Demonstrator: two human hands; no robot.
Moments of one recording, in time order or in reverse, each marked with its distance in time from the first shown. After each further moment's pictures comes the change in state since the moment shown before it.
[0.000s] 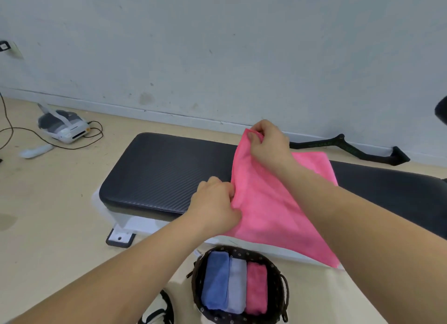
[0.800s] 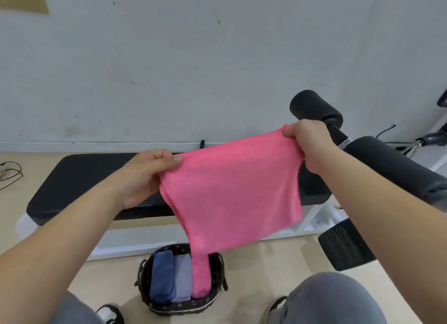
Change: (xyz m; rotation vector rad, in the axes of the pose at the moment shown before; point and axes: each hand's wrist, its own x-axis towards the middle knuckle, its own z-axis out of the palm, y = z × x) left_hand -0.072 0.080 -0.053 -1.138 -0.338 0.285; right_hand -0.156 0.023 -0.299 0.461 0.343 0.610
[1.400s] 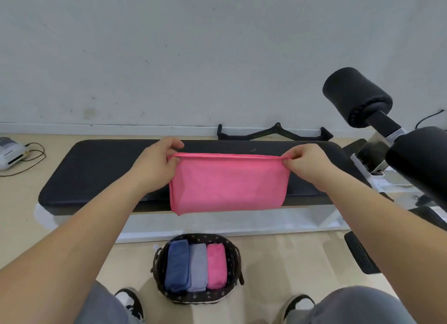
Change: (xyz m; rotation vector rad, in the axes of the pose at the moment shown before) left_hand 0.054 -0.046 -0.054 0.990 0.396 0.072; right_hand 0.051 0.097 0.051 -0.493 -0.250 -0.151
